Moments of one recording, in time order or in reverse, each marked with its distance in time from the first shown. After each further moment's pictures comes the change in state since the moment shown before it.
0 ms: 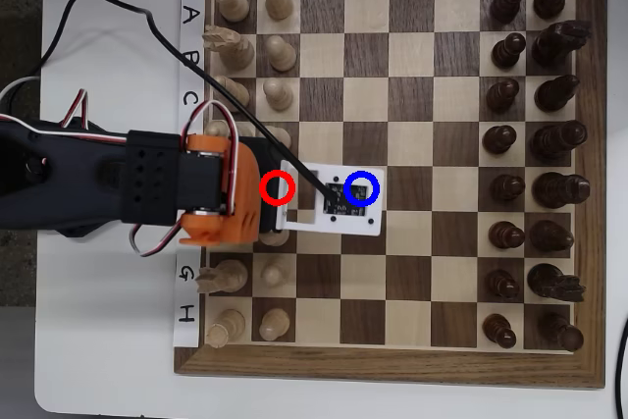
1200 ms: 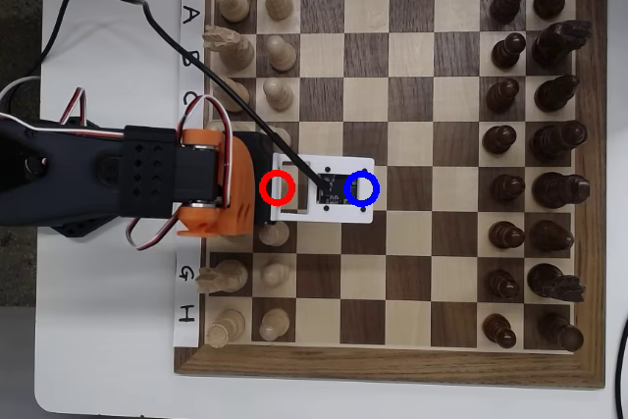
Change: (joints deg) arm -1.8 1.5 5.6 -2.4 -0.9
